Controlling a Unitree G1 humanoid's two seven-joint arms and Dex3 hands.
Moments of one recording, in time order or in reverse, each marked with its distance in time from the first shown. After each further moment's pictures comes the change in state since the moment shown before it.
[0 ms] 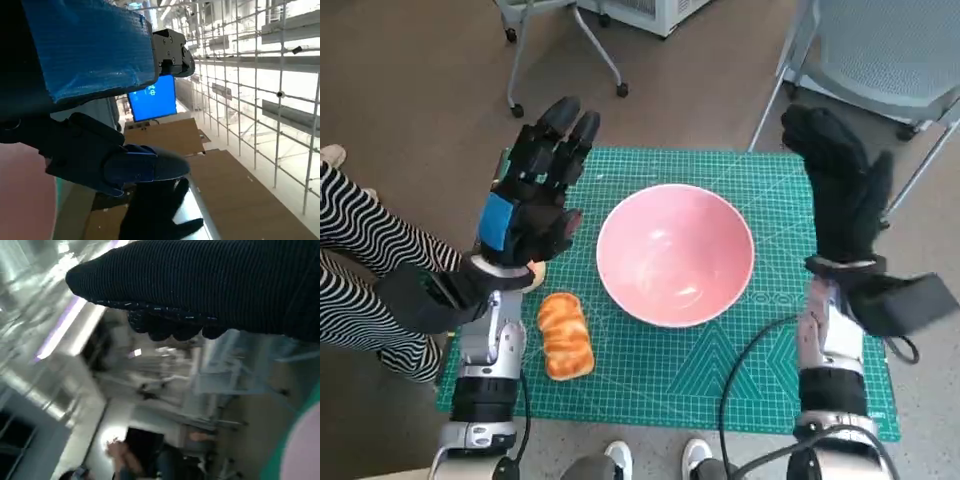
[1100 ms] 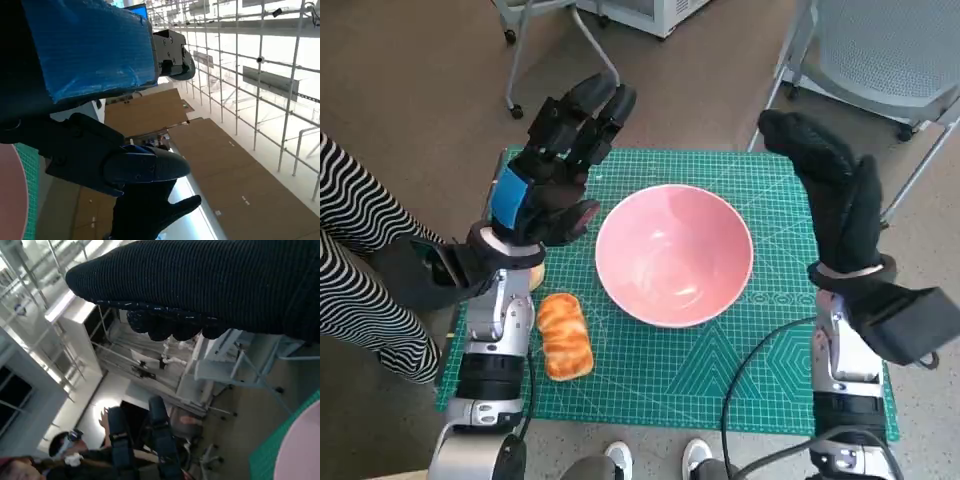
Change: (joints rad) left arm -0.103 0.008 -0.004 0.037 -0.033 0.019 -0.106; right arm 0.088 -0.041 0.102 -0.259 -0.069 0.192 -0.055
